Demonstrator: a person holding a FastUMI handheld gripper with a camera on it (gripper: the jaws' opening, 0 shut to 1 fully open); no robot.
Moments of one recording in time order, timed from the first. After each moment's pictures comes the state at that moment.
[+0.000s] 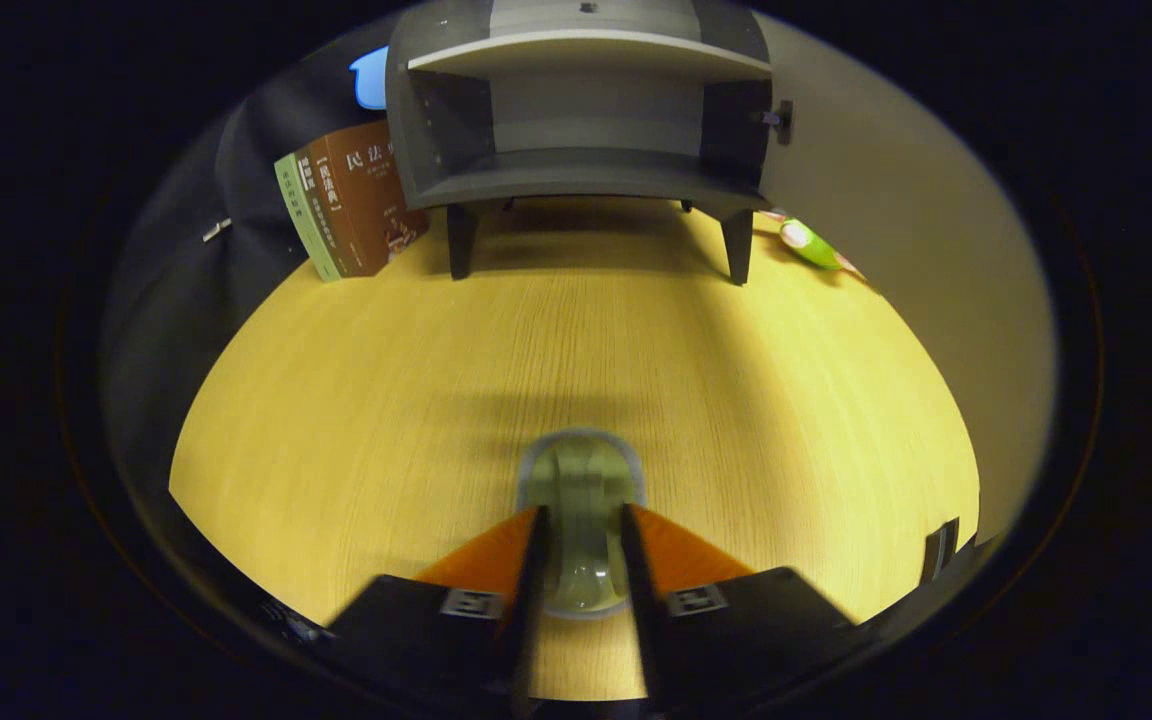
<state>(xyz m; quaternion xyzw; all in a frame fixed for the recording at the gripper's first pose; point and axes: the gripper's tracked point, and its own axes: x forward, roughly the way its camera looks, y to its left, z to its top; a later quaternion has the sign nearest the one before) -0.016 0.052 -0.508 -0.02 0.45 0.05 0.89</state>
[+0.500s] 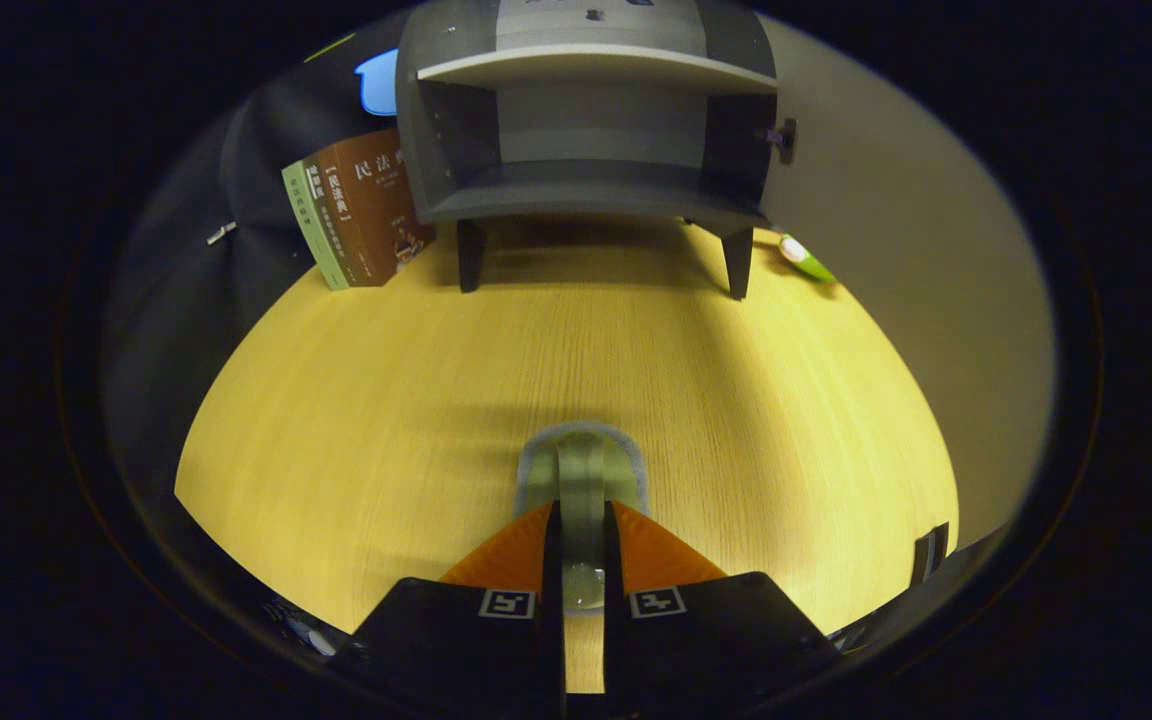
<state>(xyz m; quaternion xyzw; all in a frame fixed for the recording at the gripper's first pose) -0.013 0.062 -0.457 -0.01 0.41 0.06 0.91</state>
